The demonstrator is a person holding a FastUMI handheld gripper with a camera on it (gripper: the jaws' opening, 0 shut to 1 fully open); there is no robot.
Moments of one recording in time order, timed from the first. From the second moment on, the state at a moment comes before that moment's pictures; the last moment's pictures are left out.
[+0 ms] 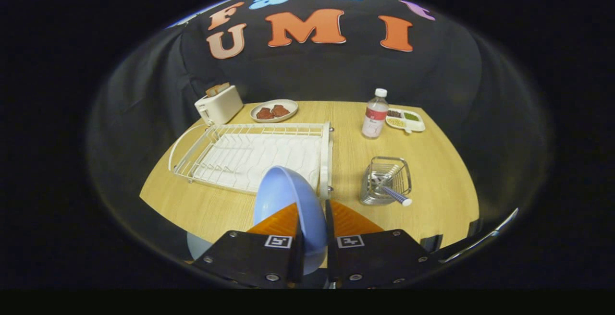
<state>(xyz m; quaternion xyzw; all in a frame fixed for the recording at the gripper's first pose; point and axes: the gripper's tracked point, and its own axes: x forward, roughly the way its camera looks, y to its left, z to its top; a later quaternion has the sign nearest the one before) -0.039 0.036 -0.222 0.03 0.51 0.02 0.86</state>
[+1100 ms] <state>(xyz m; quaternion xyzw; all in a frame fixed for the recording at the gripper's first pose) -0.078 0.037 -0.310 0.19 0.49 0.01 0.85</state>
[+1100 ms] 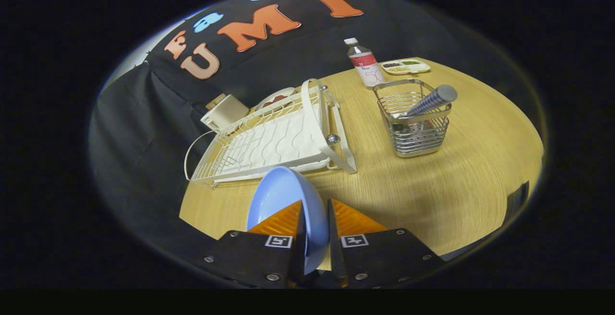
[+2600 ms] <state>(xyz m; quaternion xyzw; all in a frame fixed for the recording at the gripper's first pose) -0.010 -0.087 -0.252 0.00 0.22 -0.15 0.96</state>
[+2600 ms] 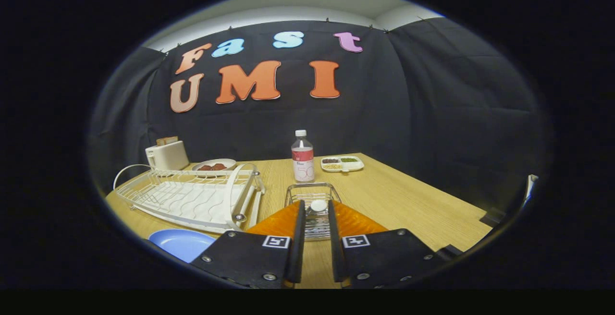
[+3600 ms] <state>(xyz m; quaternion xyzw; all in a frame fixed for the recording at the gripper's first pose) -0.016 -0.073 -0.170 0.03 0.18 -0.13 0.97</state>
